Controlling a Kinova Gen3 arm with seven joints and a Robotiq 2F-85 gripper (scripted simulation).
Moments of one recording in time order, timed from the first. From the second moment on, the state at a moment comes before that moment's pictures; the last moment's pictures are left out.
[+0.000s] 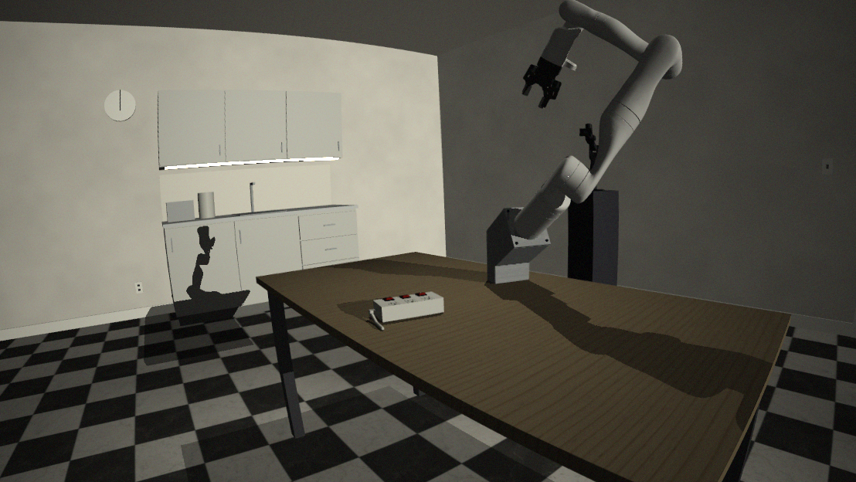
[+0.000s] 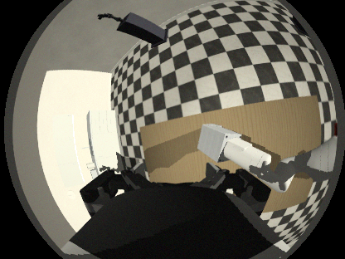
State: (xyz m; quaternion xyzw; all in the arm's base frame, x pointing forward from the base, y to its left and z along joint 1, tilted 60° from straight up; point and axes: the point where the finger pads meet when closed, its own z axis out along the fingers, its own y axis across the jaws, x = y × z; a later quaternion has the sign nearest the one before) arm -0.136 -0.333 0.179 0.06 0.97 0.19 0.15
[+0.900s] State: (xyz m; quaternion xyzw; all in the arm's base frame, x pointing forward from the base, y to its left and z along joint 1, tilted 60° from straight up) arm -0.076 -0.352 0.165 0.07 0.96 0.21 0.17
